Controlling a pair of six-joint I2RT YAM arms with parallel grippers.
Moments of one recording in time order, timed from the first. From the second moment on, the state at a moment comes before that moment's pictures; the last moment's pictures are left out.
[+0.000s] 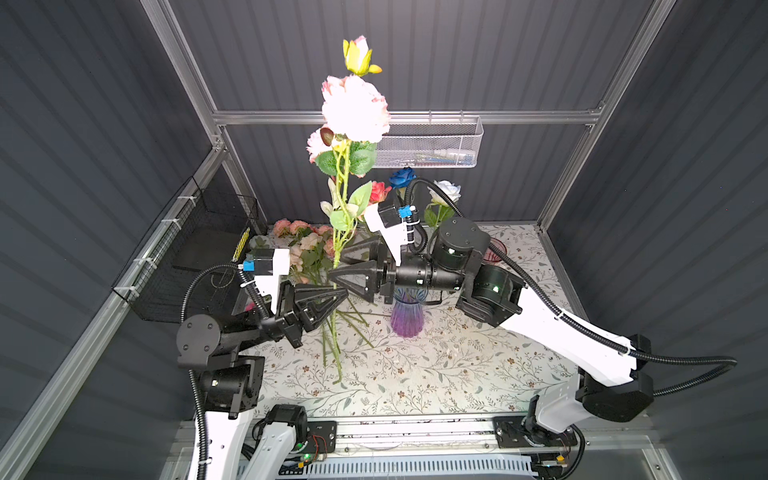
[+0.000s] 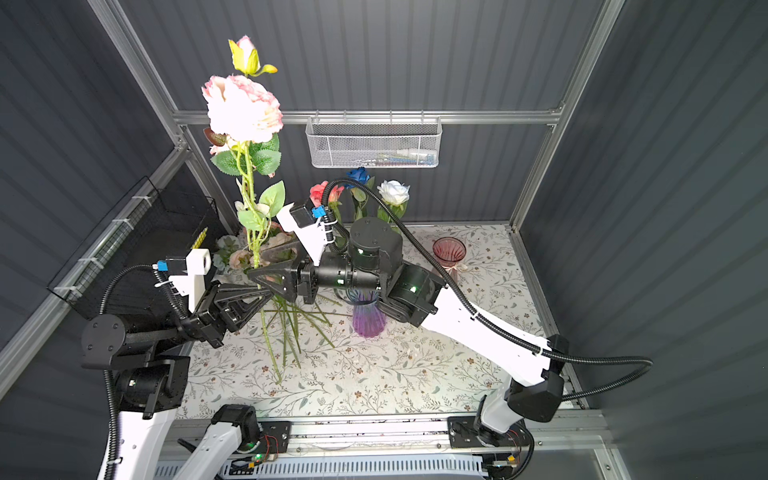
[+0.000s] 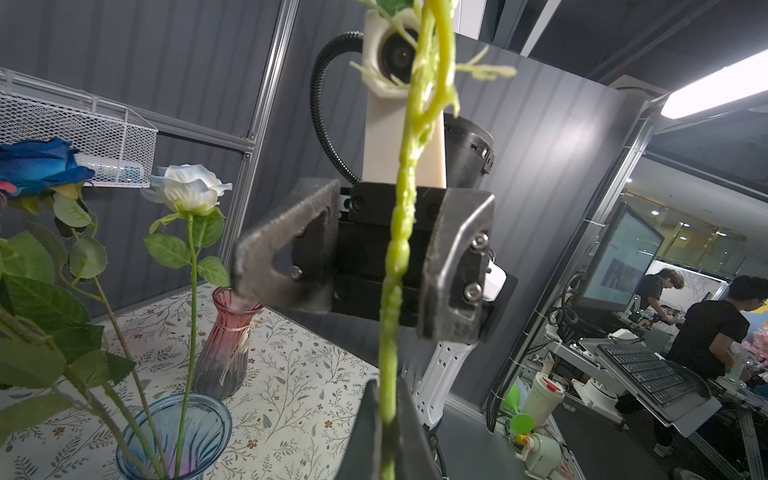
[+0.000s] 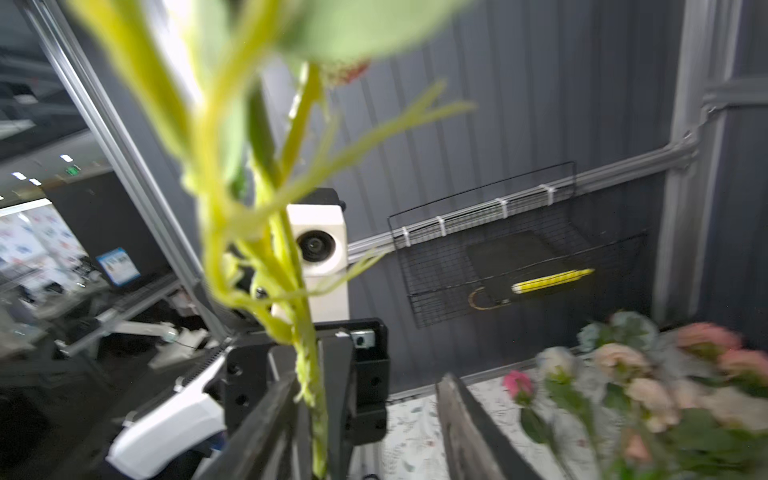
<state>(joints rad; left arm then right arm) -0.12 0.64 0.99 0.15 1.15 -0.82 1.10 1.56 1.80 -0.11 -0.46 0.33</state>
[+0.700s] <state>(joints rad) -0.13 0.54 1.00 -0.16 0.77 -0.67 1.01 1.16 1.40 -0.21 -0.24 0.28</state>
